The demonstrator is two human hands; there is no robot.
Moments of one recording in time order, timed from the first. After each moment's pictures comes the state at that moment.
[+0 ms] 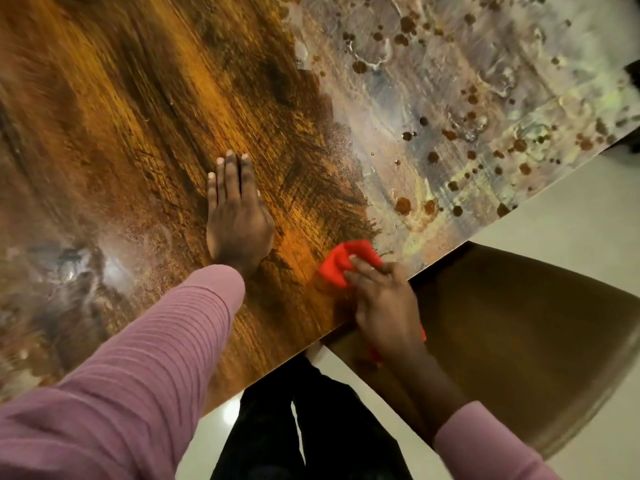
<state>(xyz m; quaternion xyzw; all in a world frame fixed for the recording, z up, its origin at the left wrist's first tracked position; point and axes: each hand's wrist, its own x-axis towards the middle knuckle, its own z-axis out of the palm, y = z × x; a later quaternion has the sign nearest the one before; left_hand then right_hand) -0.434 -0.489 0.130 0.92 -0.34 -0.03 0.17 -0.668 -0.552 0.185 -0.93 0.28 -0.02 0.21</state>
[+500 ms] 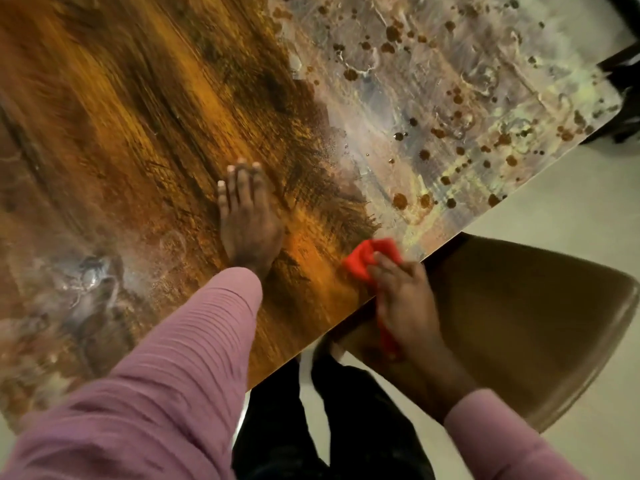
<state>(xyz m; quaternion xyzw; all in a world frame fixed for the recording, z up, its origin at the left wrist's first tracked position) -0.443 -0.486 0.153 0.92 -0.36 -0.06 0.15 -0.689 -0.557 0.181 -0.91 0.37 -0.01 0.17</state>
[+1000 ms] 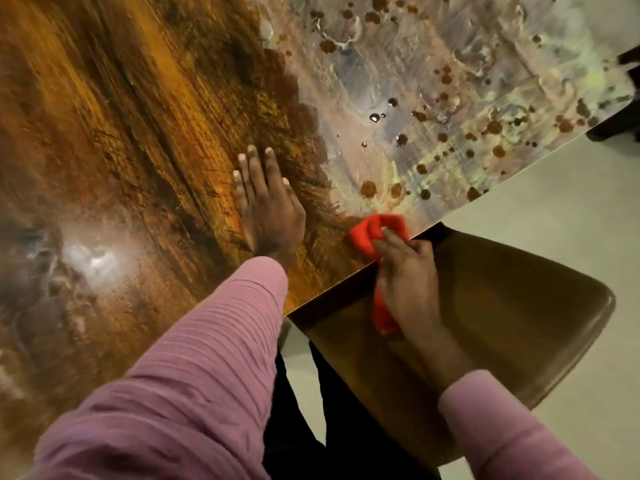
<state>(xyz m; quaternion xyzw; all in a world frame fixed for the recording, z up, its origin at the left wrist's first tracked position) -0.525 -0.557 0.147 0.94 -0.26 -0.05 0.21 -0.724 -0.621 0.190 -0.91 0.39 0.00 0.16</state>
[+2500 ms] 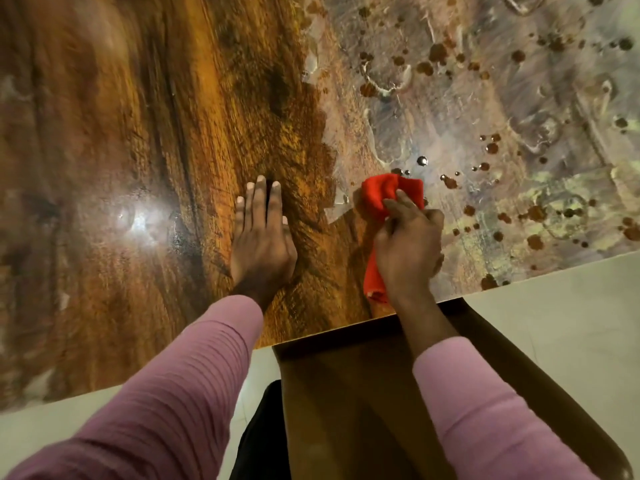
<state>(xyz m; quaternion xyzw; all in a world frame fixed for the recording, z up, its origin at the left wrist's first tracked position) -0.528 -0.564 0.141 0.96 -0.24 -0.05 0.16 -0.621 -0.738 0.176 -0.86 0.43 -0.10 0.24</state>
